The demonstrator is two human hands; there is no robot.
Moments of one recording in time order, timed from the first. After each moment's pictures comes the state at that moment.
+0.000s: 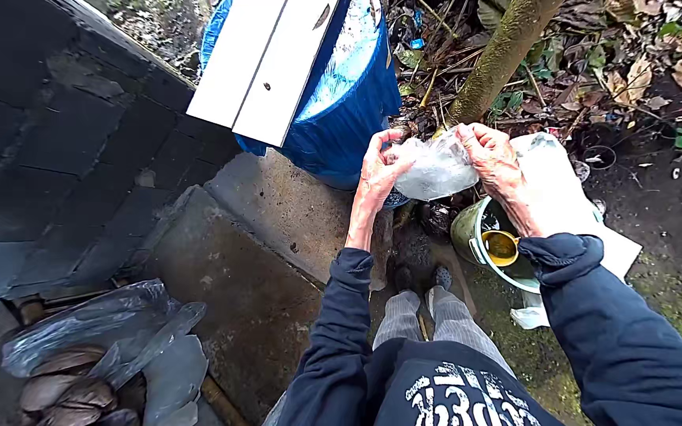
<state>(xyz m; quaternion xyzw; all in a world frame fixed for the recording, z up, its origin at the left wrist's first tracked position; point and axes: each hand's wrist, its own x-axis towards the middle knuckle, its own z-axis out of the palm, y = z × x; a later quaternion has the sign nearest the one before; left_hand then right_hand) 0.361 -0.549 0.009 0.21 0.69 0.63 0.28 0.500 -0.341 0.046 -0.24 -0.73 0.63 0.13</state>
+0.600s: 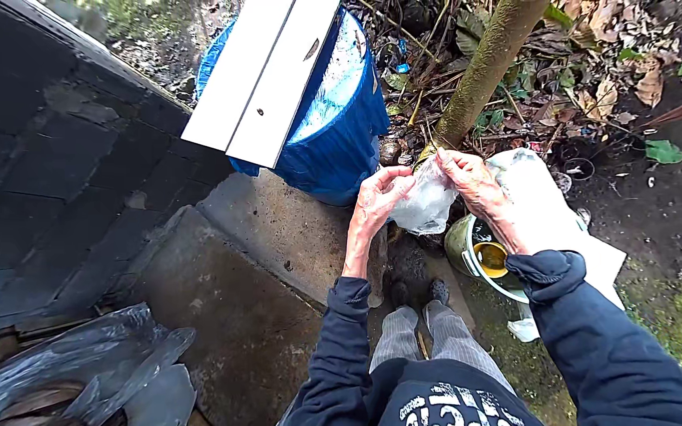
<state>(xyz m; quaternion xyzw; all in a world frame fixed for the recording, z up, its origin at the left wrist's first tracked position) 0.366 -0.524 0.009 0.28 0.67 0.62 0.29 0.492 -0.336 0.046 -0.21 -0.68 0.70 0.10</state>
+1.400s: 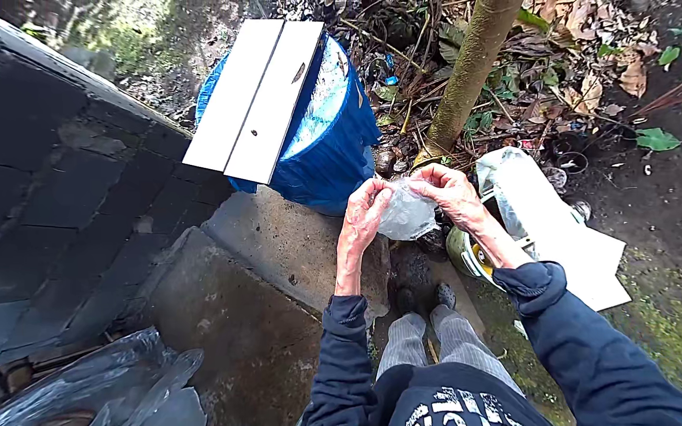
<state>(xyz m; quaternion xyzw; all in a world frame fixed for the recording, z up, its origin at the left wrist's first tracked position) 0.375 -0.524 0.024 0.34 0.70 0.58 0.23 0.497 -0.336 0.010 -0.15 -0.68 0.70 0.14</state>
